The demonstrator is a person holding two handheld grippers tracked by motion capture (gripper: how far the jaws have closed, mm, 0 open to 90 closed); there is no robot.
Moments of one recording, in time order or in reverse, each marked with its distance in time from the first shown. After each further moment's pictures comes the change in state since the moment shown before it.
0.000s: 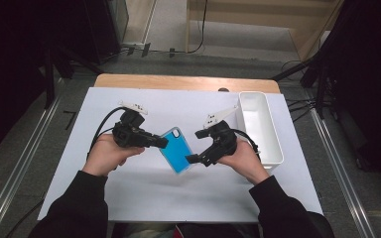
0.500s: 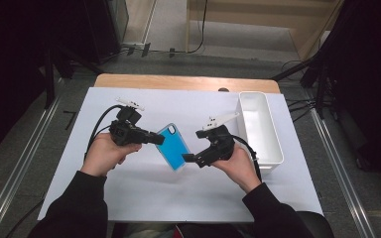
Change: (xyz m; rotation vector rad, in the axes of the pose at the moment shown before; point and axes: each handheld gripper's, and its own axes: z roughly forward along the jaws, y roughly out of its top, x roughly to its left) left arm 0.004 0.002 -0.005 -0.001 0.053 -0.094; right arm 0.006 -0.010 0.010 -0.094 -0.109 0.064
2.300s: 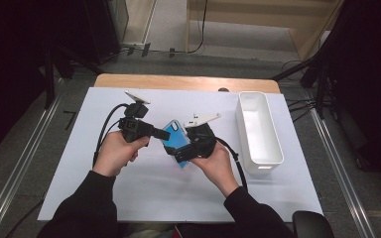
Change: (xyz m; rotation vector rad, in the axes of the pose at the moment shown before) left arm 0.003 0.017 0.019 0.040 0.020 -0.270; right arm 0.020 0.024 0.037 -0.060 -0.148 0.006
